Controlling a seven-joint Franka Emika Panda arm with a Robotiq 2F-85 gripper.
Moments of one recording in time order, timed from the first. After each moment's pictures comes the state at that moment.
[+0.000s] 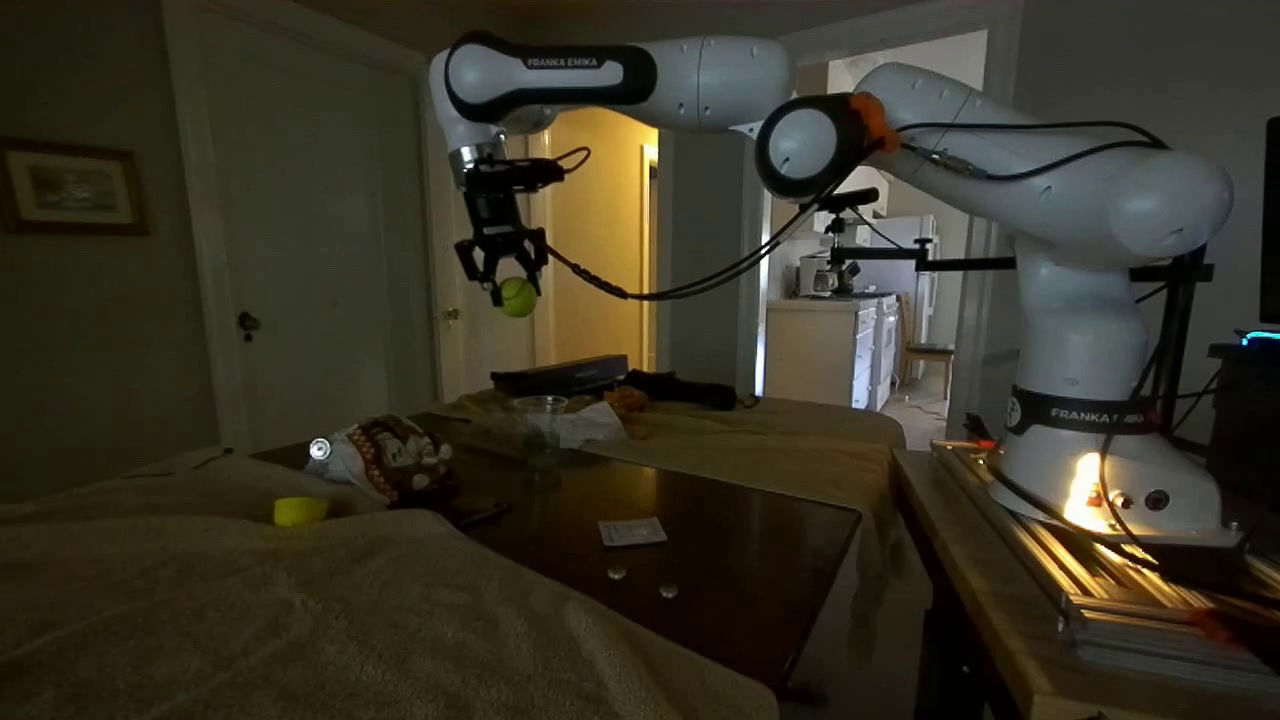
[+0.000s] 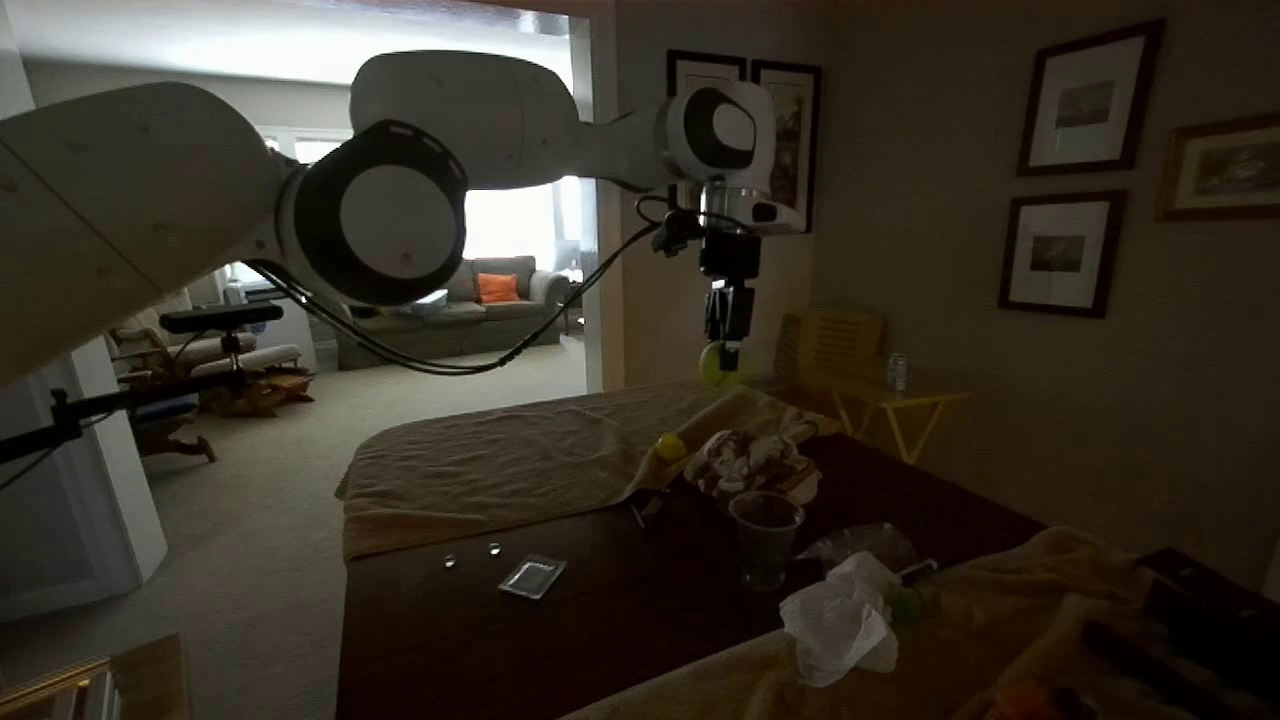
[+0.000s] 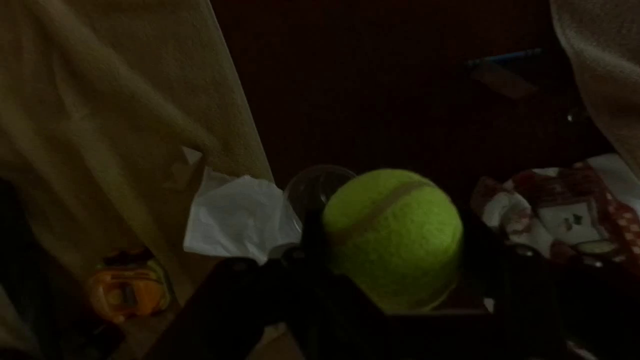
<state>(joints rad) 0.04 1.05 -0.10 -0.46 -0.04 1.32 0.63</state>
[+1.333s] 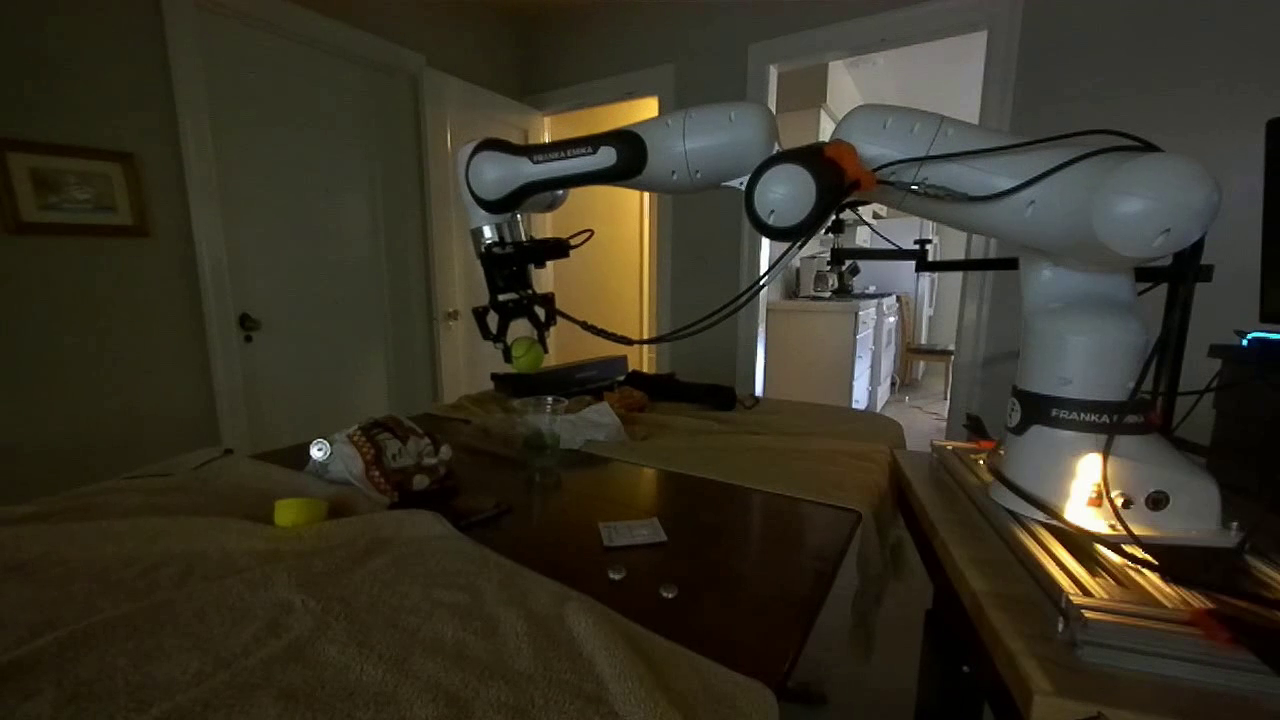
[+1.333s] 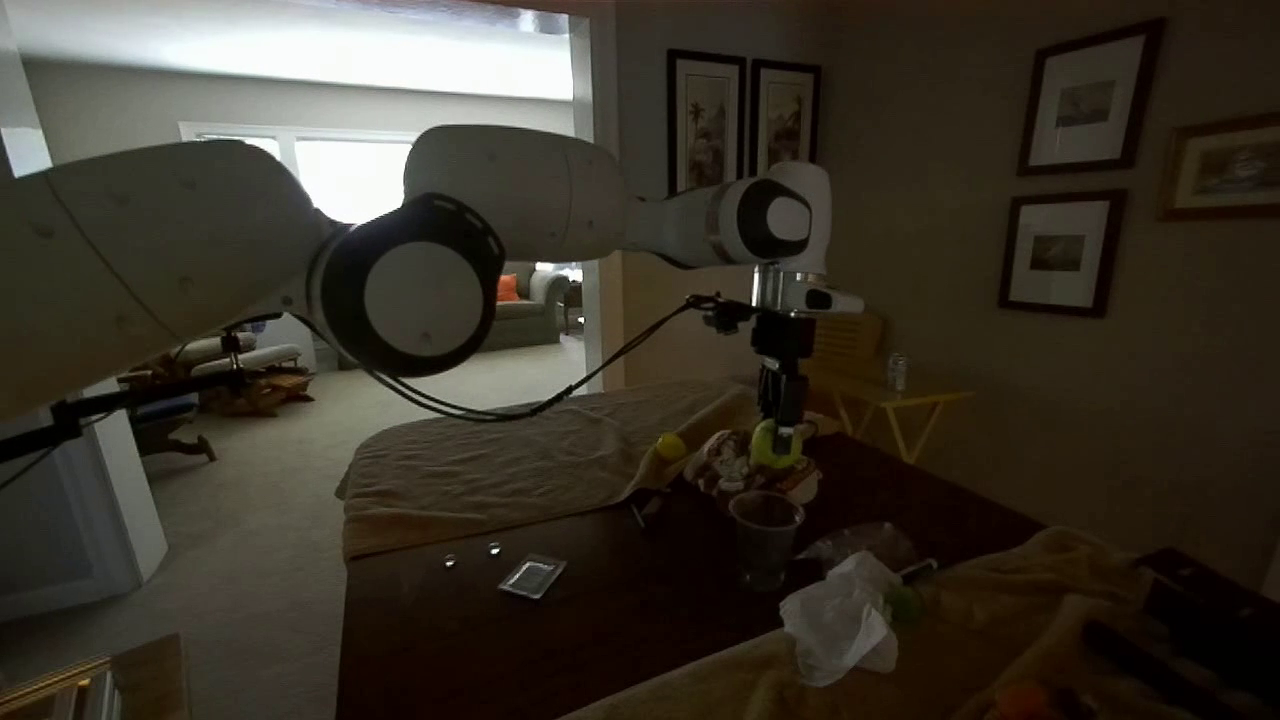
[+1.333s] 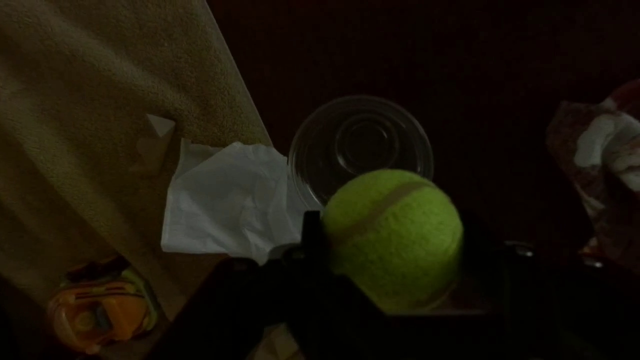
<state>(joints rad) -0.05 1.19 -0.10 -0.46 -0.03 1.50 0.65</state>
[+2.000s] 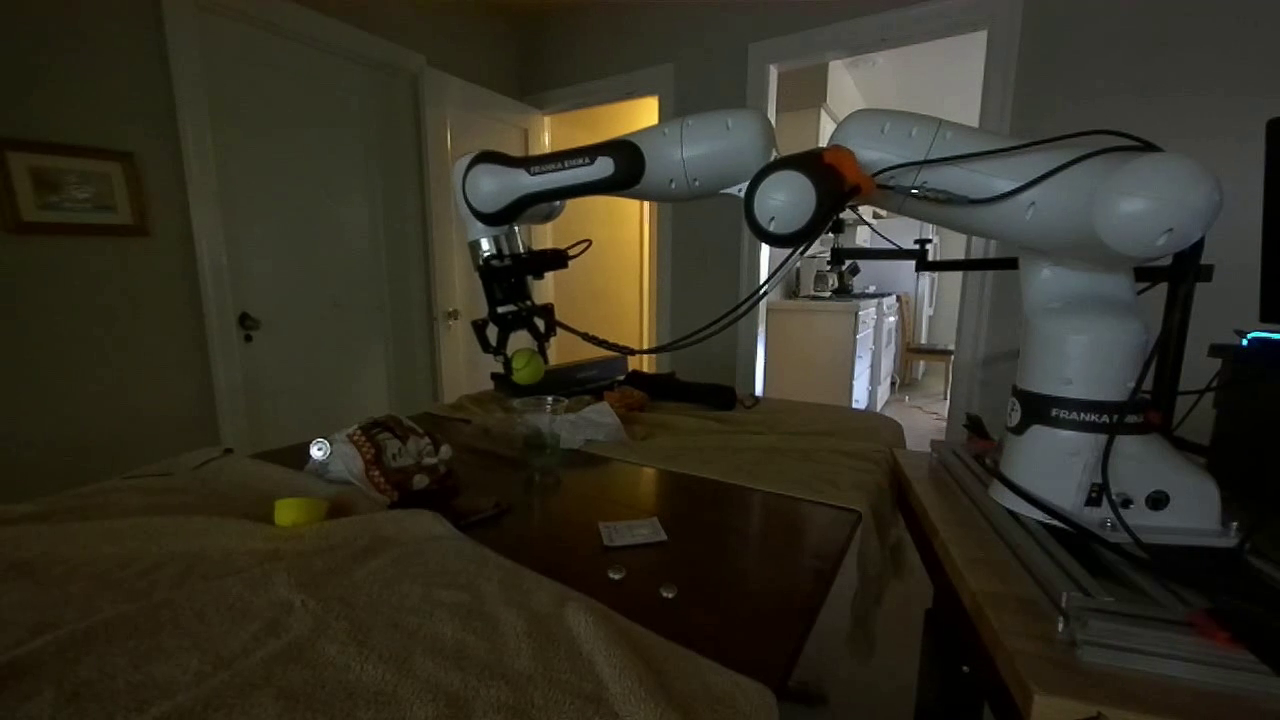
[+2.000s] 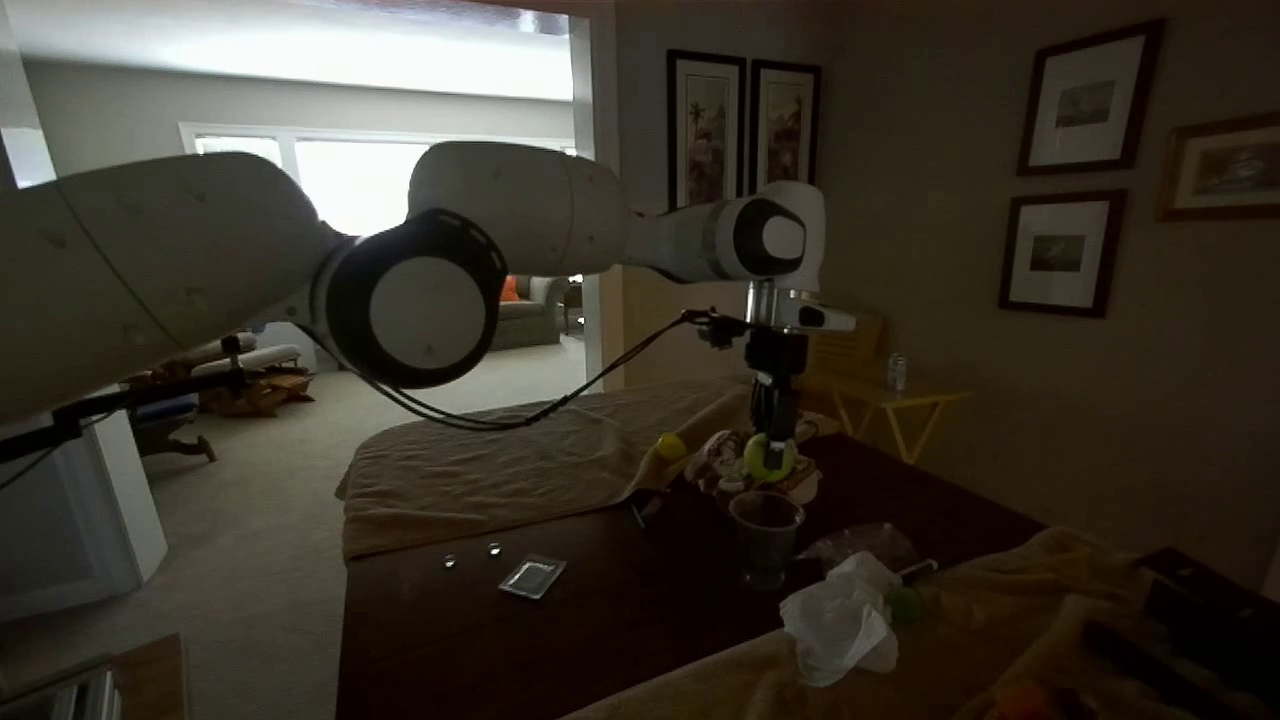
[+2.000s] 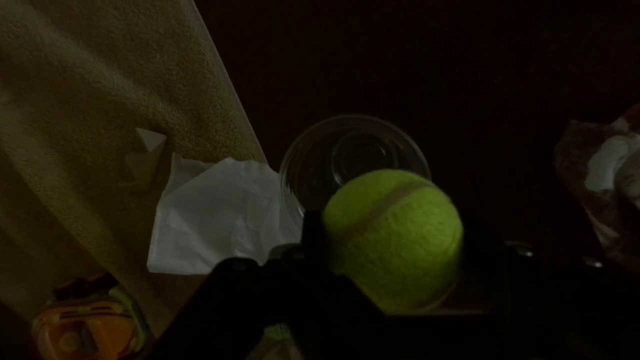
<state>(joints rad) -0.05 1.22 -0.10 -0.46 -0.03 1.50 0.66</state>
